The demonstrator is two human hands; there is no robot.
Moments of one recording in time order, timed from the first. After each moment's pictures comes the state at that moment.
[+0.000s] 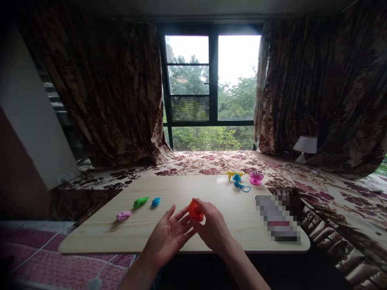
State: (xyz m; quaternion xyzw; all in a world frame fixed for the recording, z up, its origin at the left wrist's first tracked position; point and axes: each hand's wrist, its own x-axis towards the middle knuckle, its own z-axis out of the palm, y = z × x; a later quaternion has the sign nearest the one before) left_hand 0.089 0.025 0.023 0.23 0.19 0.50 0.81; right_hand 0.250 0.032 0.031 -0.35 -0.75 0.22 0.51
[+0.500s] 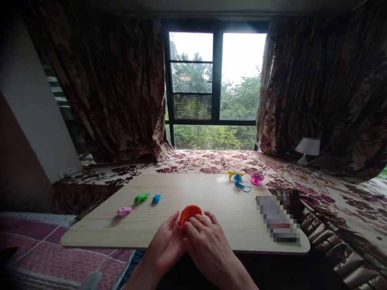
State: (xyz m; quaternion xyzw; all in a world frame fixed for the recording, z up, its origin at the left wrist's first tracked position) left_hand 0.104 0.007 0.024 0.14 0.12 0.50 0.85; right_hand 0.244 -0.015 0.040 -0.36 -0.88 0.03 0.31
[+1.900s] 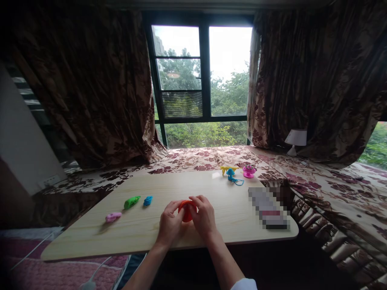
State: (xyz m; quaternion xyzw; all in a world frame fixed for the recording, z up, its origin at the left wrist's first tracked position) left_hand 0.109 0.070 -0.020 0.61 0.46 0.59 0.24; right_hand 0.237 0.077 -0.025 -0.43 -0.72 0.09 0.55
